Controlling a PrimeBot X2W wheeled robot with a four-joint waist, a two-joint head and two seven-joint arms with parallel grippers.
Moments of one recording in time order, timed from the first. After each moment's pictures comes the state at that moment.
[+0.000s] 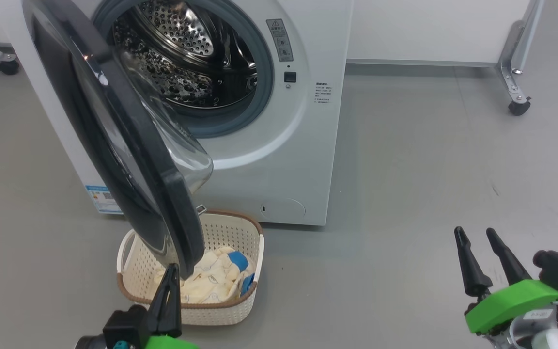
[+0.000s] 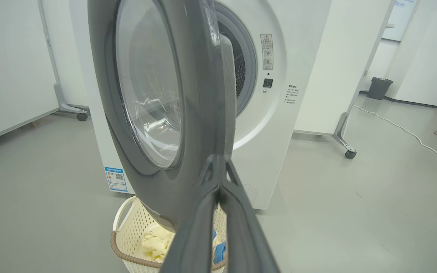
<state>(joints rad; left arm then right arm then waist) -0.01 0.05 -0.27 0.24 -0.21 0.08 -0.25 0.03 -0.17 0.10 0.17 0.51 0.12 -0.14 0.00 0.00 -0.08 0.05</state>
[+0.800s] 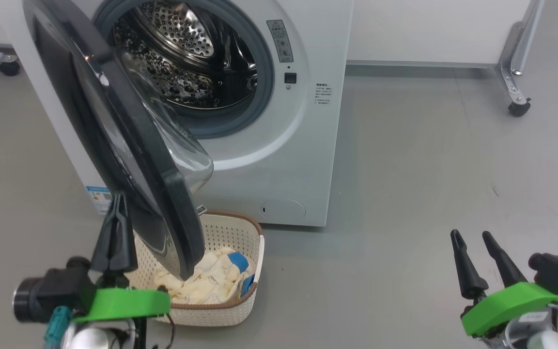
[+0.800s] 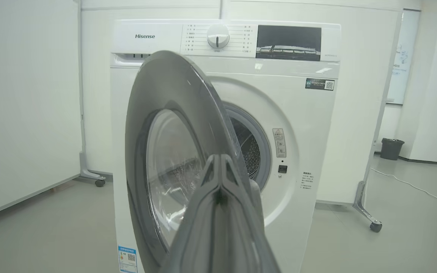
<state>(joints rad) -0.08 0.08 -0.15 0.04 -0.18 0.06 -0.25 0.03 -0.17 0.11 0.18 0.50 0.12 -0.15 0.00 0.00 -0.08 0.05</state>
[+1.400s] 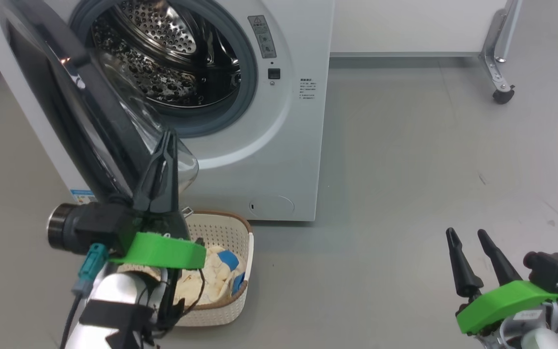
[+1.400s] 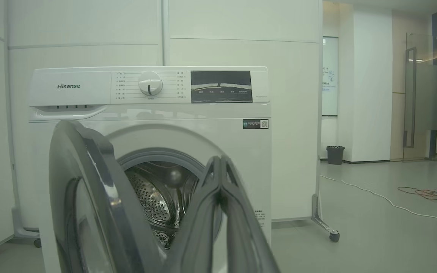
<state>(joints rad) -0.31 0.08 -0.25 0.00 -0.16 0.03 -0.15 0.01 -0.16 0.12 0.21 0.50 0.12 -0.17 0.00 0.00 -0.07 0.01</state>
